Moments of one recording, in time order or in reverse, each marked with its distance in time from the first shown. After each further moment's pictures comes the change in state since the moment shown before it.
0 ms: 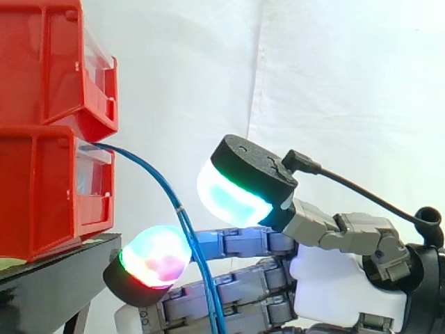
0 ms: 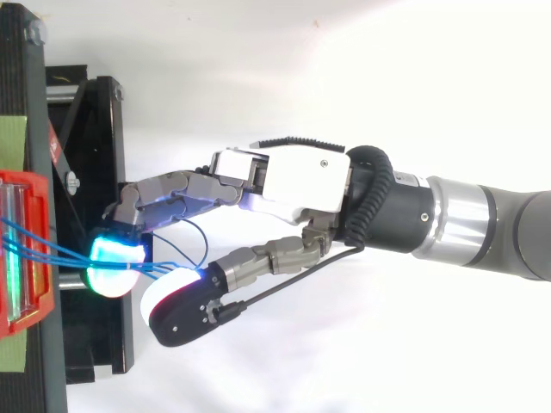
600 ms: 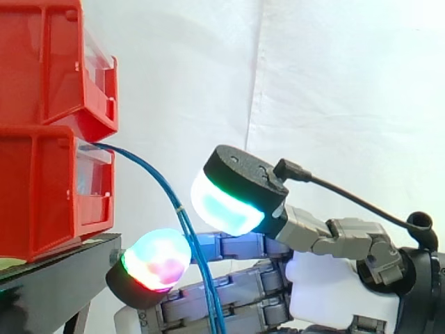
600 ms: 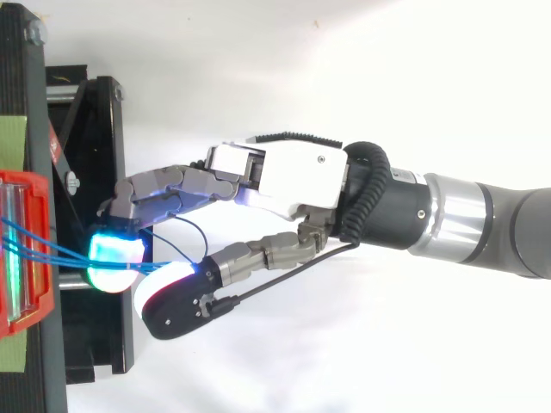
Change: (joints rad) arm -0.006 -0.011 0.008 0.006 0.007 -0.013
